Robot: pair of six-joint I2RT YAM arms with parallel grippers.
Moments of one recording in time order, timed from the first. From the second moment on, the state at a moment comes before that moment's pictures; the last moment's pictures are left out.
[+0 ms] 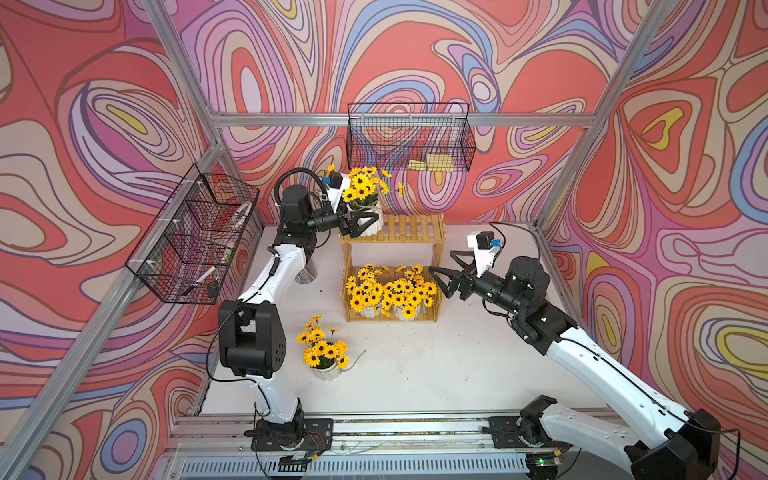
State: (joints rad) left arm -0.09 1.77 1.53 0.24 1.12 -0.16; right arm 0.49 1.05 0.90 0.06 -0.34 0.22
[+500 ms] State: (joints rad) left arm -0.11 1.43 1.38 0.03 1.07 -0.01; right arm 0.49 1.07 0.93 0.06 -0.25 0.21
